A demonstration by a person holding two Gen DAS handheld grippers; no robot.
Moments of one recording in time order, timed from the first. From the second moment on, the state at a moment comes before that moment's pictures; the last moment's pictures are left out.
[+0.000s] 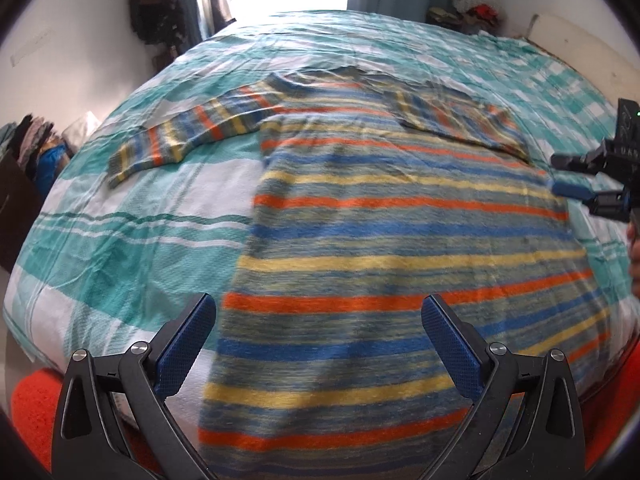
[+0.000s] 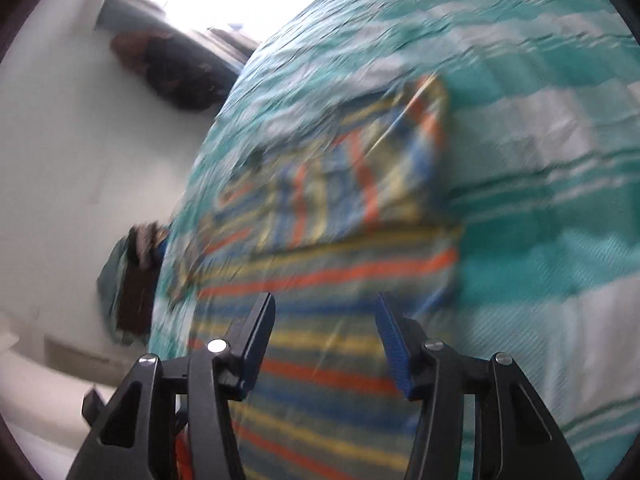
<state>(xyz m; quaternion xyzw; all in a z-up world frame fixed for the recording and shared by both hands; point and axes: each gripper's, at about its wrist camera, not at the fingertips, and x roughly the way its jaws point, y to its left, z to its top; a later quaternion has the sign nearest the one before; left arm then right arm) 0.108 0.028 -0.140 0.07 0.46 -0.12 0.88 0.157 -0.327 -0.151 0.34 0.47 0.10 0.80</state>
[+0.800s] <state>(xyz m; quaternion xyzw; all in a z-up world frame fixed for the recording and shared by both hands) 0.075 0.069 -0.130 0.02 0.49 -0.15 0.86 -0.018 -0.211 -0.145 0.07 0.45 0.01 0.89</state>
